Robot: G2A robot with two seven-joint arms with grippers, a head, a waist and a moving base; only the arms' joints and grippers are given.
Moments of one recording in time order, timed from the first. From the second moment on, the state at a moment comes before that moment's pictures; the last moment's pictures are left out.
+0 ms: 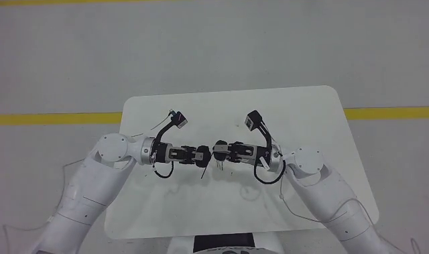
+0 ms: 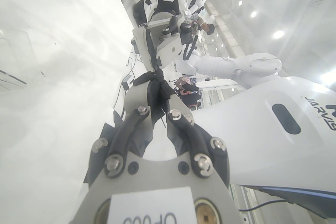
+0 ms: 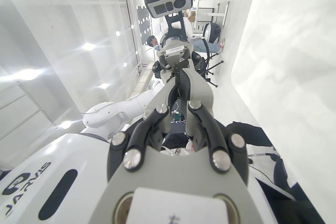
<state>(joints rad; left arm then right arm) 1.25 -1.01 -1.15 -1.55 -0.44 -0.34 -1.30 -1.36 -1.14 1.07 -1.66 0.39 -0.09 0.91</state>
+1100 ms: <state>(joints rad) 1.29 -0.99 -1.20 -1.59 -0.44 -0.34 -1.24 -1.40 -1.14 1.12 -1.66 0.43 -0.12 0.86</state>
